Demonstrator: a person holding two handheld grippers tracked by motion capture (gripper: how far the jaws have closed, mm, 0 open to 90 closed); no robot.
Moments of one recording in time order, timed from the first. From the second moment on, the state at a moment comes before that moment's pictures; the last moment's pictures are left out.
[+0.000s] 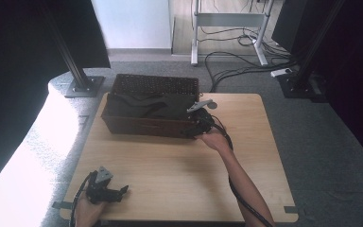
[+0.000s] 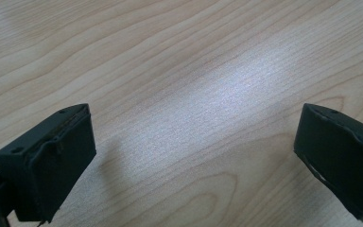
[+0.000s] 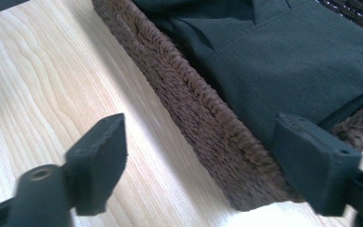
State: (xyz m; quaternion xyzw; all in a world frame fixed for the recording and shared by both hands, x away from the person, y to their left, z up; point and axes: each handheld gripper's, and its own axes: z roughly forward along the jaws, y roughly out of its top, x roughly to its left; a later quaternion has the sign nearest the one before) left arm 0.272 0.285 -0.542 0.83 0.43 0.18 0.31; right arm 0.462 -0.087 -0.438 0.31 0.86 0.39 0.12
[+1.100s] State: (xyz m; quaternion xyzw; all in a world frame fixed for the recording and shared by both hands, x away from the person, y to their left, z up) left arm 0.273 0.284 -0.541 0.83 0.43 0.19 0.31; right arm 0.407 -0.017 -0.437 0.27 0.88 0.37 0.08
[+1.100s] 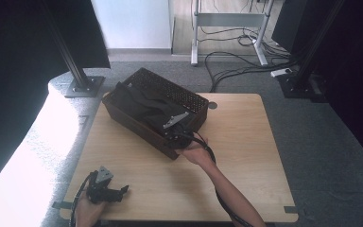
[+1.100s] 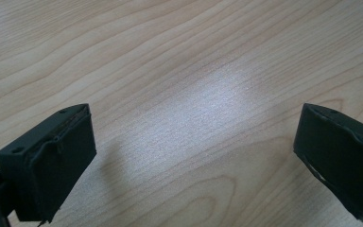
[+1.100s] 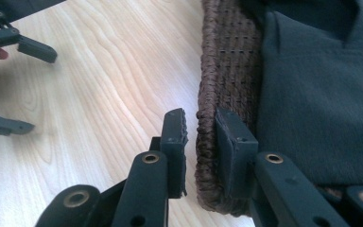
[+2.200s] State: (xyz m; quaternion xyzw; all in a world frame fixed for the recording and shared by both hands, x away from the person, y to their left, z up) left arm 0.272 0.282 -0.542 0.83 0.42 0.19 0.31; right arm 0.473 -0.070 -0.429 0.34 0.85 0.37 0.16
